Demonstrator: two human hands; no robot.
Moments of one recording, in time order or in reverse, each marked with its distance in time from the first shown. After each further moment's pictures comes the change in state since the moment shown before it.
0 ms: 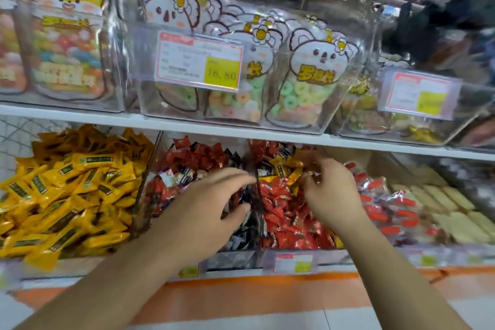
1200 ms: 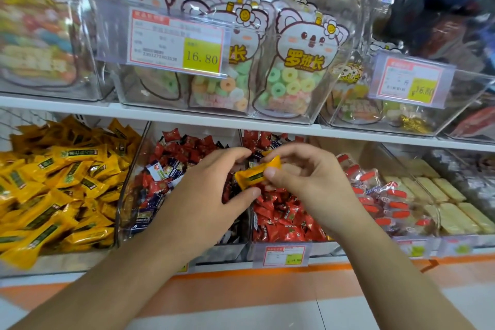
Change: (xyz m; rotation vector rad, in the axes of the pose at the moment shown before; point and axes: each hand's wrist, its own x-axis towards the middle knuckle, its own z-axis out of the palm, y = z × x) left_hand 0.007 0.022 0.006 -0.161 0.150 -0.058; right_hand -0.021 -0.028 -0.019 0.842 -0.287 -0.002
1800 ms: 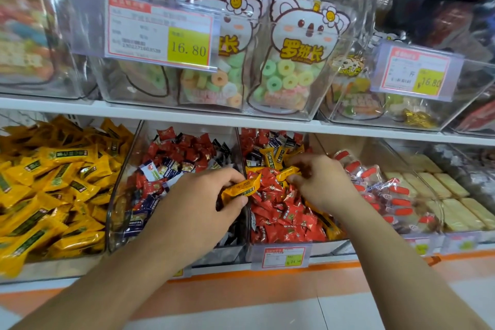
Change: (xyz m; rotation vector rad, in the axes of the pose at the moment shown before) left_hand -0.002 -0.005 0.005 0.067 -0.076 -0.074; right_hand 0.034 0.049 -0.039 -0.926 0.102 0.198
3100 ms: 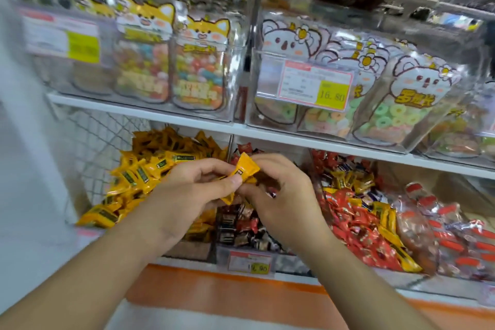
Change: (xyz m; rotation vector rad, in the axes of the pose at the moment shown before) left_hand -0.050 -0.071 -0.115 -0.879 0.071 -0.390; right_hand -0.056 -0.188 0.068 0.543 0.071 -0.648
